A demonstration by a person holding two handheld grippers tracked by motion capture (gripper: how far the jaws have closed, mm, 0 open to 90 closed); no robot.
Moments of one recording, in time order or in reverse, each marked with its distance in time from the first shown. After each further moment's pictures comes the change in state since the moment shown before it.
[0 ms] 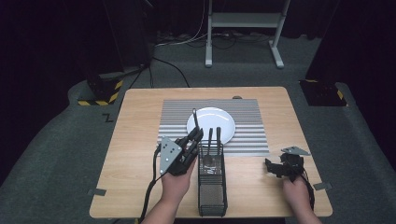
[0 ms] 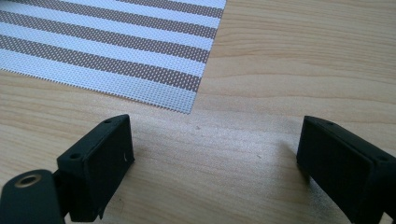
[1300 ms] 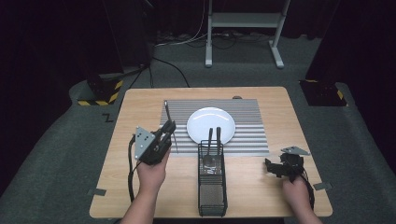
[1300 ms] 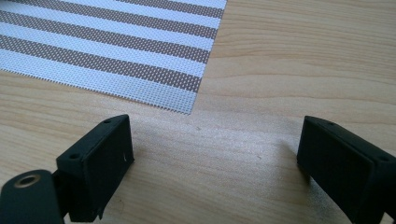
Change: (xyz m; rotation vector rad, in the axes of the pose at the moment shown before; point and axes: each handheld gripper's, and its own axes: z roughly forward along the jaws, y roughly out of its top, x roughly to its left) left arm 0.072 -0.007 -0.009 0.105 0.137 0.000; right arm 0.000 0.000 0.000 0.001 0.000 -0.003
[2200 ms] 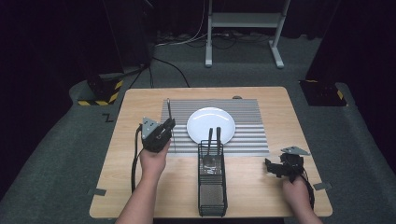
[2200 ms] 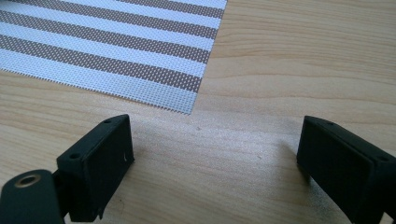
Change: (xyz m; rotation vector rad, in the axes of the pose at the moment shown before) left arm 0.042 -0.038 0.052 0.188 0.043 -0.068; right arm 0.000 0.000 0.000 0.000 0.000 -0.001
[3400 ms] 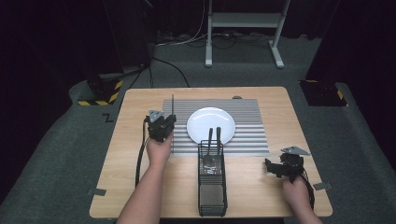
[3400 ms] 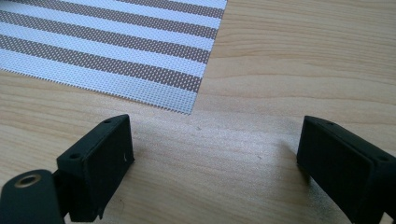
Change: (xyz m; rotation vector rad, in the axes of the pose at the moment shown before) left arm 0.027 -0.015 0.069 0.152 0.091 -0.128; right arm 0.000 0.000 0.000 0.000 0.001 0.000
